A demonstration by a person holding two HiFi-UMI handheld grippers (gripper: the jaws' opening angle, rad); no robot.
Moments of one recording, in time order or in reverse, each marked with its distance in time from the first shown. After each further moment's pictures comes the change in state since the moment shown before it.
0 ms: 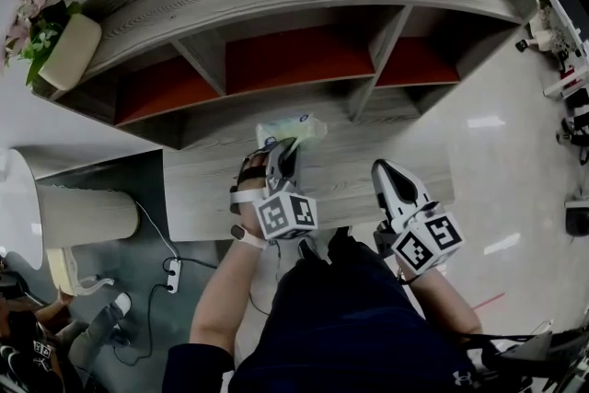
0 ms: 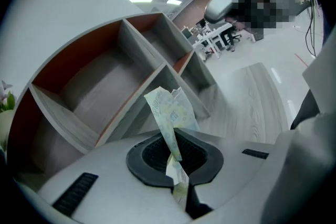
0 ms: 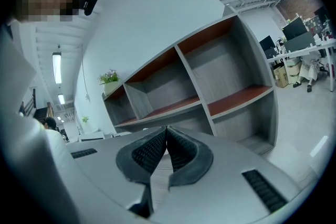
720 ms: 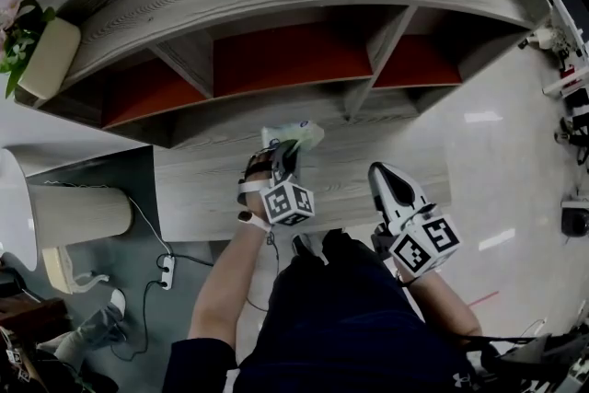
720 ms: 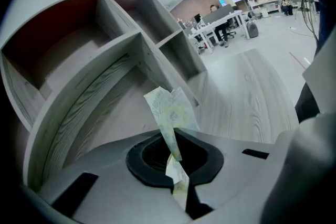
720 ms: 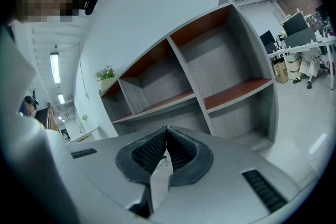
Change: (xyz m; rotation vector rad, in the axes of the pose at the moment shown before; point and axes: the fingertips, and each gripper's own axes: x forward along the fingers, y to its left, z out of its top) left arm 0.076 -0.067 -0.043 0.010 0.050 -0.105; right arm 0.011 -0.022 -0.013 0.018 0.054 0.003
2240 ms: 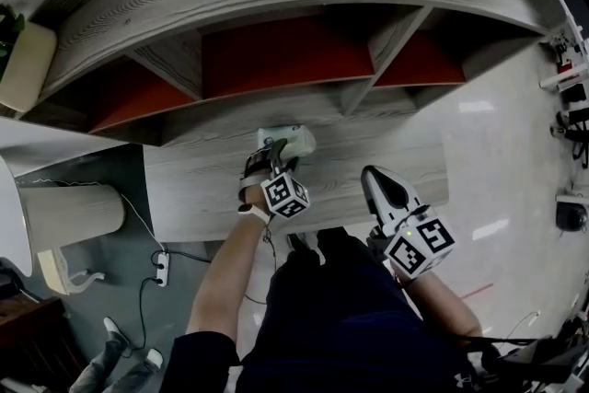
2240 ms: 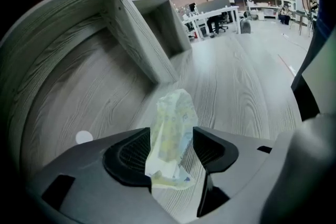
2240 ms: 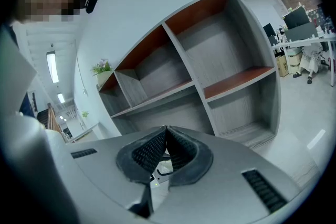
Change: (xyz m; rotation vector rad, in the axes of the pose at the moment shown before) left arm 0.060 -0.069 -0.058 -0.025 0.135 -0.206; right arm 0.017 -0.007 -0.021 0.027 0.078 0.005
